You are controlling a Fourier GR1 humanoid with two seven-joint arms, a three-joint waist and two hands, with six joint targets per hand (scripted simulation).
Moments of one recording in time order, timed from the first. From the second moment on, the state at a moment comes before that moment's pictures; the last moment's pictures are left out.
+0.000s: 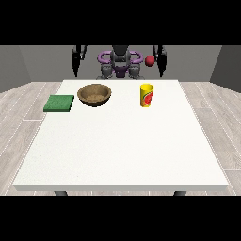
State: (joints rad) left arm 0.00 0.09 0.00 -1.60 0.00 0.01 -0.03; right arm 0.01 -0.11 0.01 -1.58 0.01 0.03 0.01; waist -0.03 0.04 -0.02
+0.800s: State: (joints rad) left arm -0.01 0.05 0.00 -1.86 0.10 0.10 0.41; right arm 0.07 -0.07 0.01 -1.92 -0.12 -0.04 0.42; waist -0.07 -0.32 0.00
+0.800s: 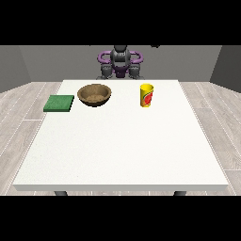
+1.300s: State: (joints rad) left arm -0.19 0.03 0.01 -1.78 0.03 0.13 0.20; right arm -0.04 -0.06 -0.02 -1.94 -0.12 -0.03 0.26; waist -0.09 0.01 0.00
